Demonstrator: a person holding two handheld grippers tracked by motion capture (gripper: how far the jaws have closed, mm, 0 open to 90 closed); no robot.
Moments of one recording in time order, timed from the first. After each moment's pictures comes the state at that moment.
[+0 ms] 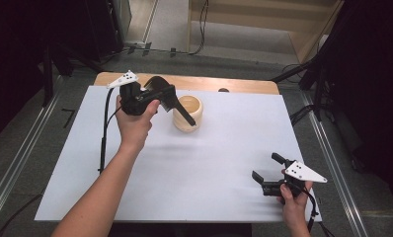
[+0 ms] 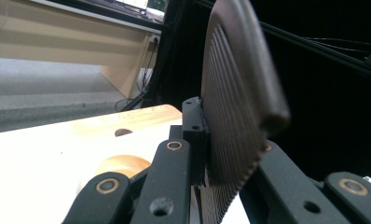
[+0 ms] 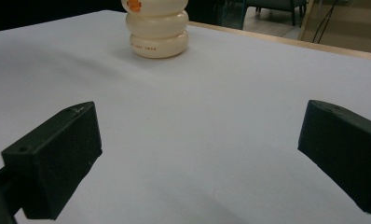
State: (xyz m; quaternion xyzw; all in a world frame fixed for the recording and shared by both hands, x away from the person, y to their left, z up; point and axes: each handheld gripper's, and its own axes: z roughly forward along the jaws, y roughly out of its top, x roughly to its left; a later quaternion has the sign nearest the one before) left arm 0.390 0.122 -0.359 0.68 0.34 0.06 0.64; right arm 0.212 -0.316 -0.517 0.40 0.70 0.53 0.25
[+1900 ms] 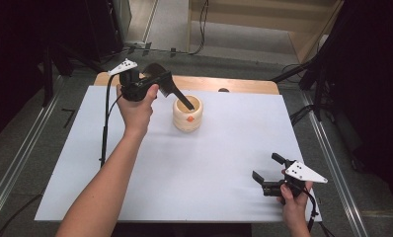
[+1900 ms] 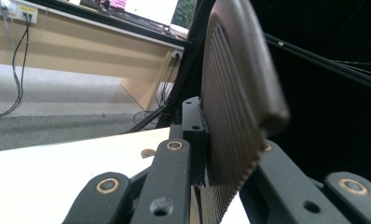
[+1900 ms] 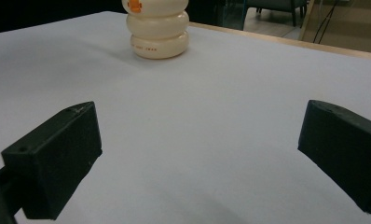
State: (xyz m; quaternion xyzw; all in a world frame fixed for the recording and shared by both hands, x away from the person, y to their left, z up) left arm 0.429 0.123 -0.360 0.65 0.38 0.09 0.65; right arm 0.212 -0.317 -0.517 0.40 0.70 0.53 0.25
